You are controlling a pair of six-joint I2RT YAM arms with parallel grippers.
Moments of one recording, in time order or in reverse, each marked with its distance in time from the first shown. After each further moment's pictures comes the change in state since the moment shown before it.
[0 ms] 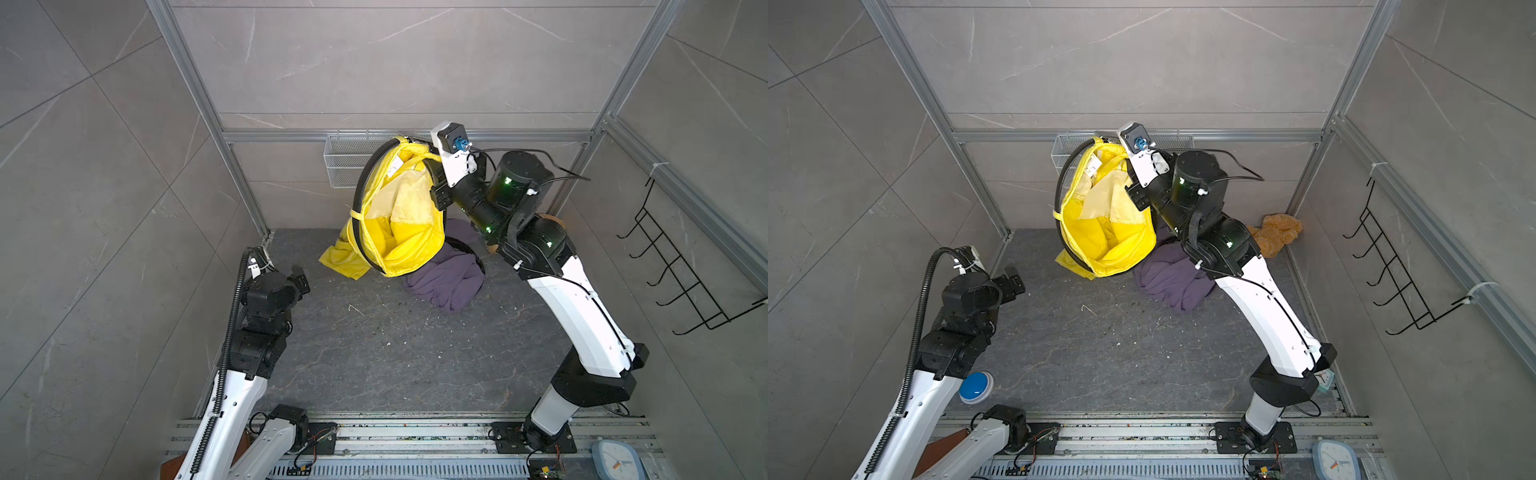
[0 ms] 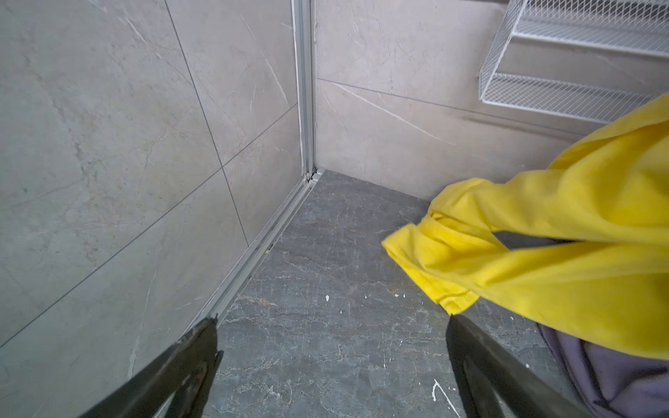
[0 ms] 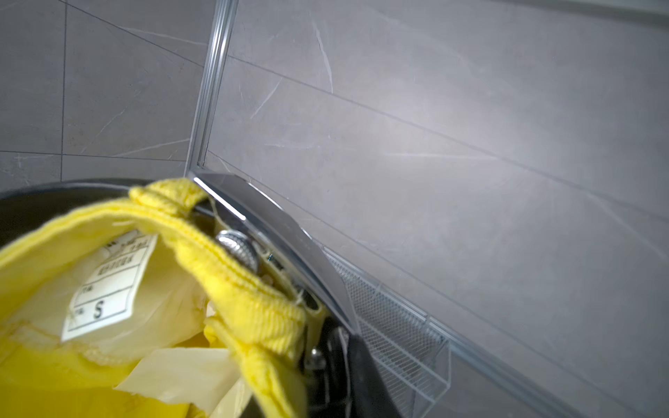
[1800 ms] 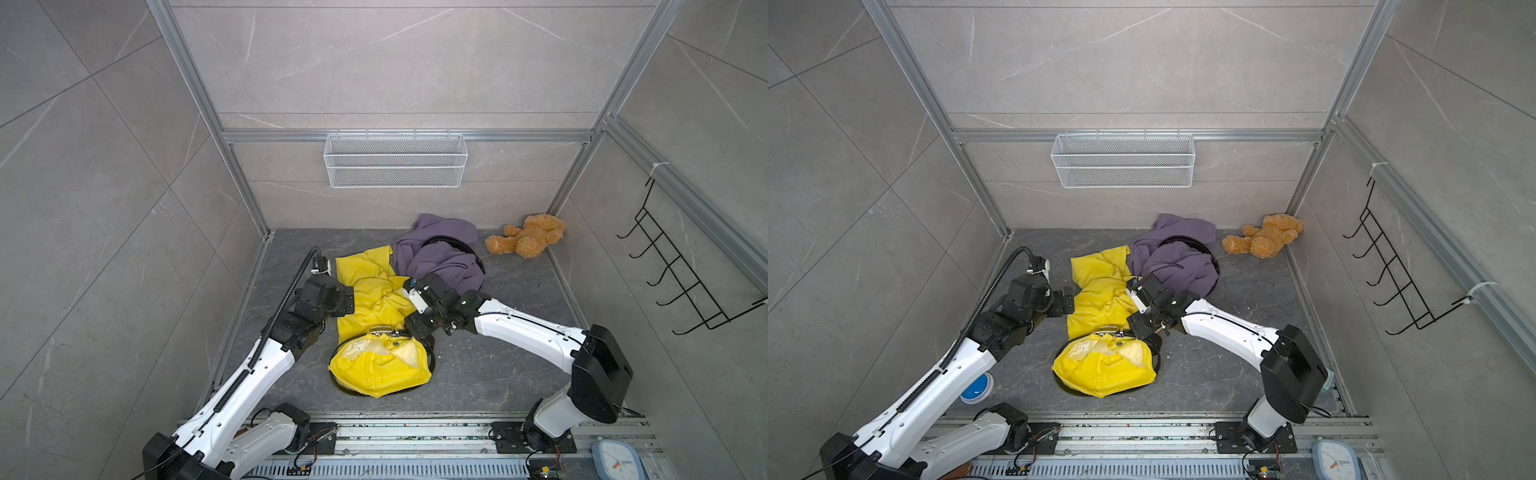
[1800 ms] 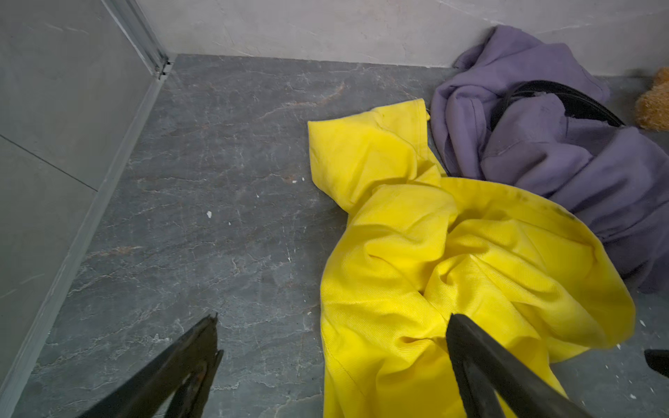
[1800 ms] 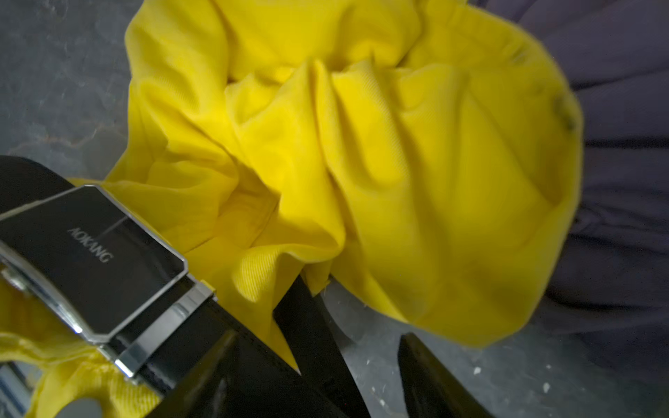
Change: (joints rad) left arm -0.273 0.205 -0.100 -0.058 0.198 -0.100; right arm 0.069 -0.158 -1.257 -0.113 -0.243 0.635
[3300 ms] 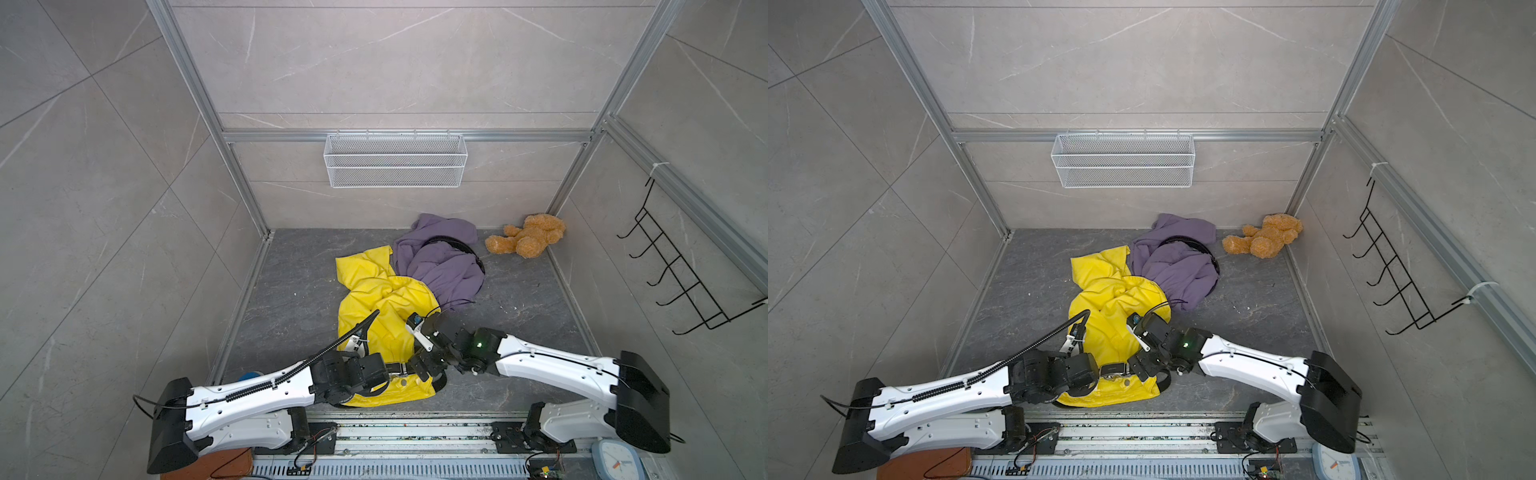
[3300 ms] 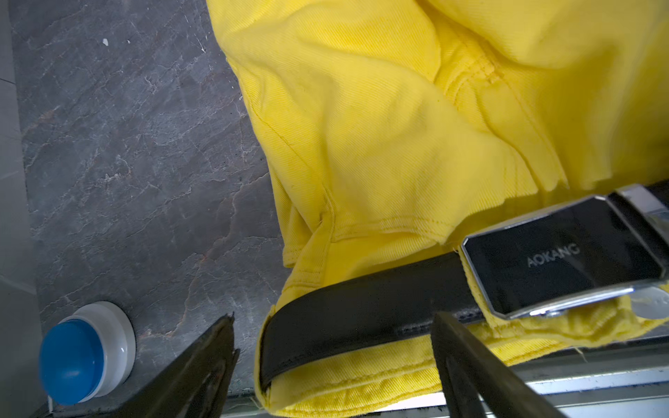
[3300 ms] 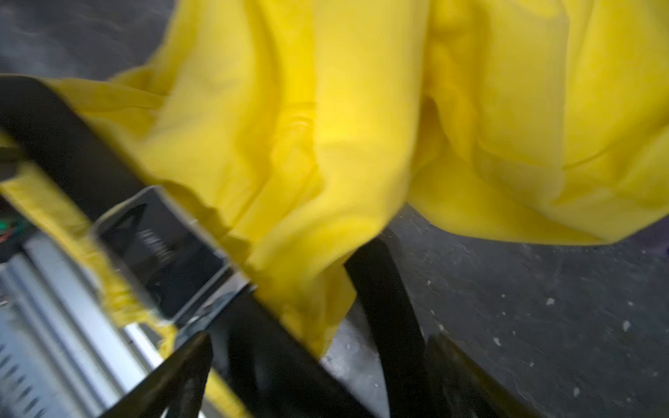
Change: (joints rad) left arm -0.743 0.025 -0.124 -0.521 -0.175 -0.543; right arm 0.227 -0.256 -0.256 0.071 0.070 0.039
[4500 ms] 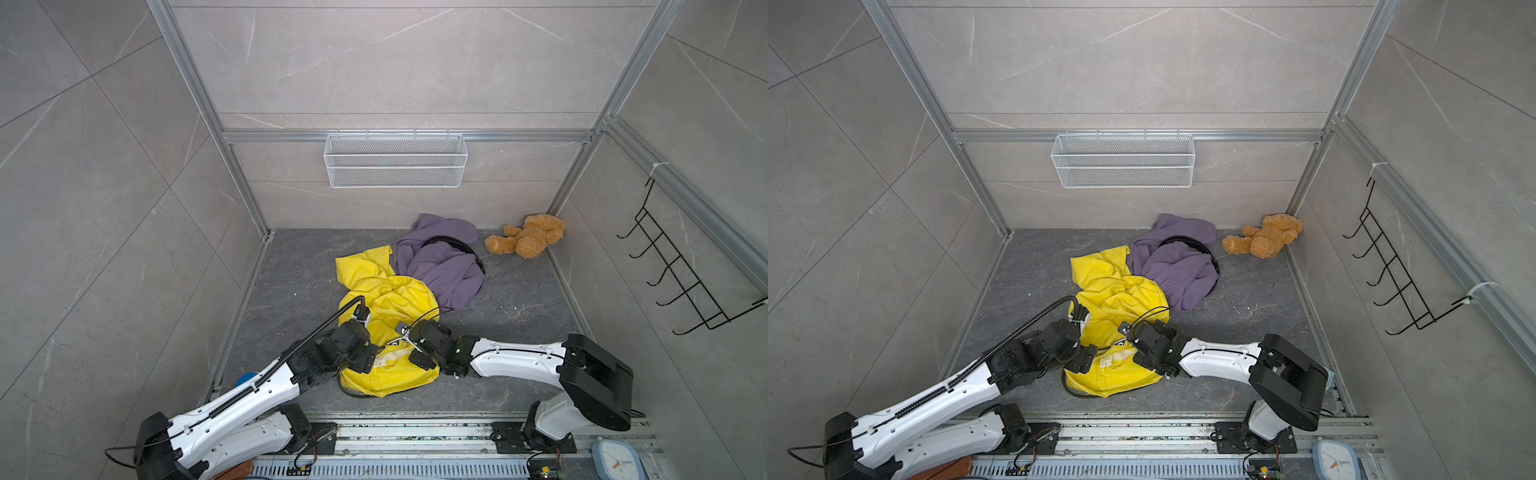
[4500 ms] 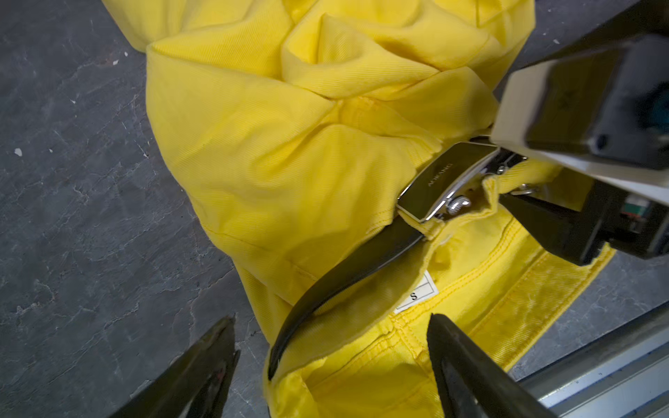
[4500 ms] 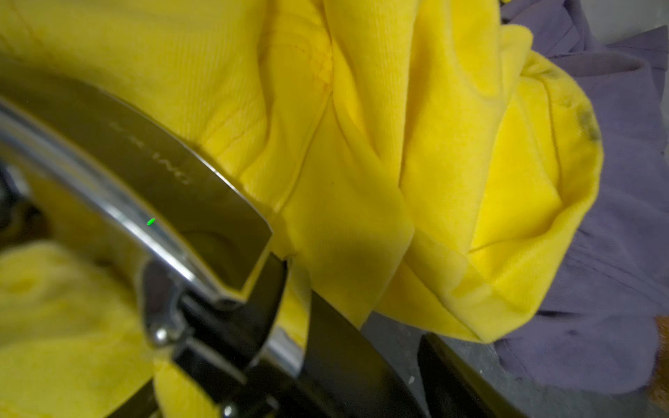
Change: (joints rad) left arm 0.358 -0.081 -0.057 0.360 0.304 0.527; right arm -0.053 0.251 -0.101 0.328 0.385 -0.402
